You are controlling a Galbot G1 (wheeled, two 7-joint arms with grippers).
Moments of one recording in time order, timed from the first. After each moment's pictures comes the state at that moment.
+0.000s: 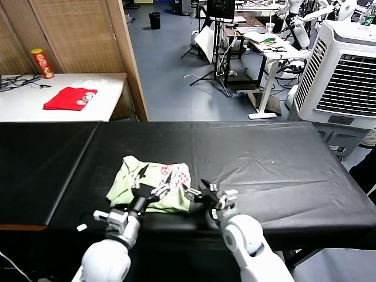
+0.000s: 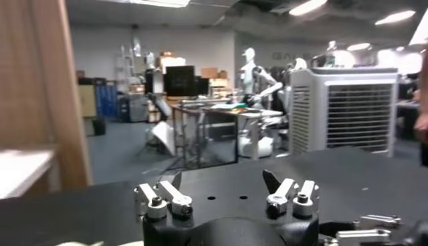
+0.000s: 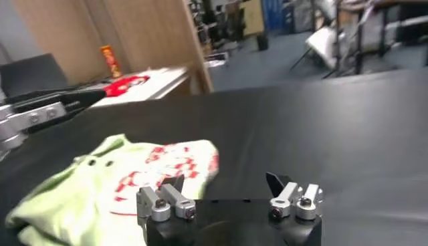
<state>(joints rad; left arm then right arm) 1.39 -1.21 -0.30 -2.16 -0.20 0.24 -0.10 -1.10 1.39 0.16 1.82 0.48 -0.53 0.04</state>
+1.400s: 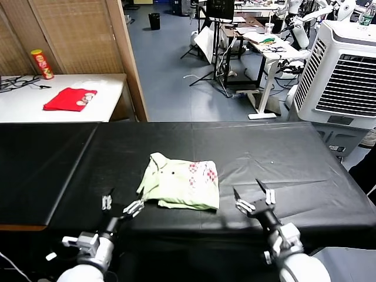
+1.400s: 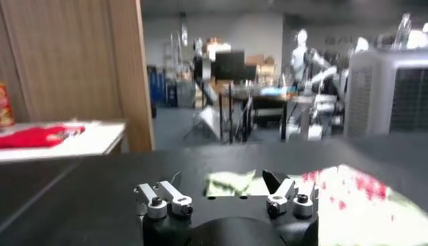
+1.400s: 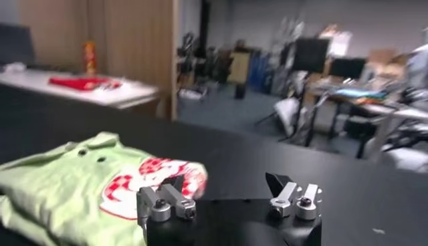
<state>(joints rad) 1.63 -1.13 -0.46 -2.20 -0.33 0.15 -0.18 -1.57 1.13 0.47 2.14 0.20 -0.12 0.04</state>
